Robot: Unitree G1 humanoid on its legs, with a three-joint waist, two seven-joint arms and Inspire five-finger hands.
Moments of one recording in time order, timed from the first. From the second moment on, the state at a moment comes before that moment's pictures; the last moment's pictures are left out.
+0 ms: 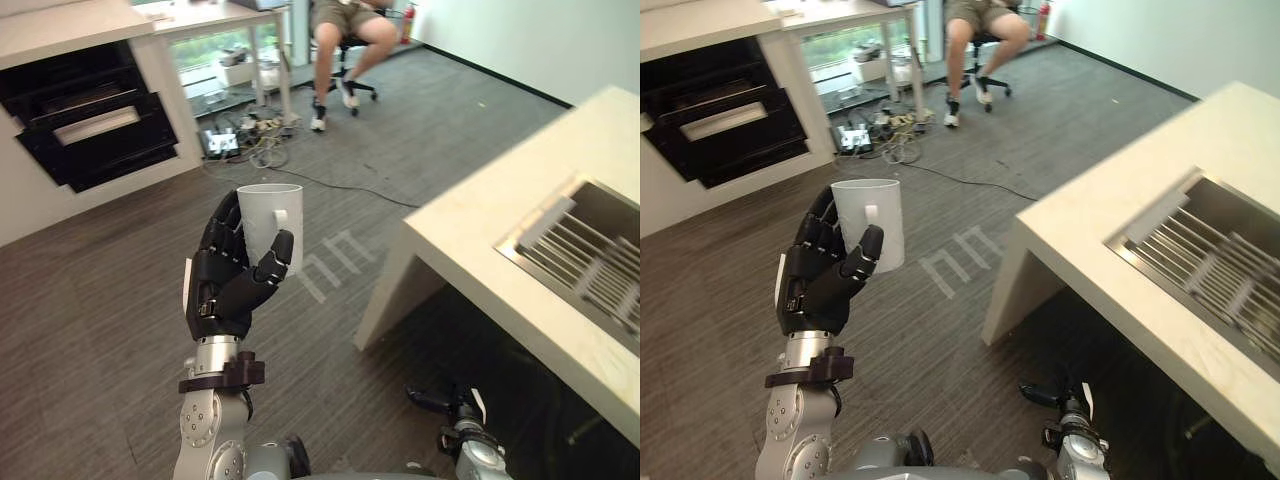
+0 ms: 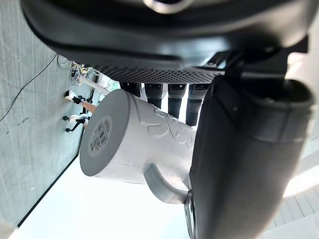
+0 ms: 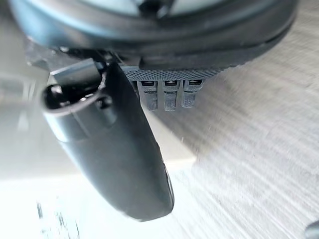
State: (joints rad) left arm 0.30 0.06 -0.17 -0.43 -0.43 -0.25 0.08; right arm 0.11 -0.09 -0.11 0.78 0.17 -0.12 -0.09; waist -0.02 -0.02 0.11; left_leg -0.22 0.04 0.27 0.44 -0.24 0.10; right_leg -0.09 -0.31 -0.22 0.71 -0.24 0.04
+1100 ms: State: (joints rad) left arm 0.28 0.04 -0.10 -0.22 -0.43 -0.24 0.10; right arm 0.20 -0.11 -0.03 0.64 0.02 -0.10 -0.13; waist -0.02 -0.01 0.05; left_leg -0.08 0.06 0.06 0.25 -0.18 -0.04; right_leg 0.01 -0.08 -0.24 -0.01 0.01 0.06
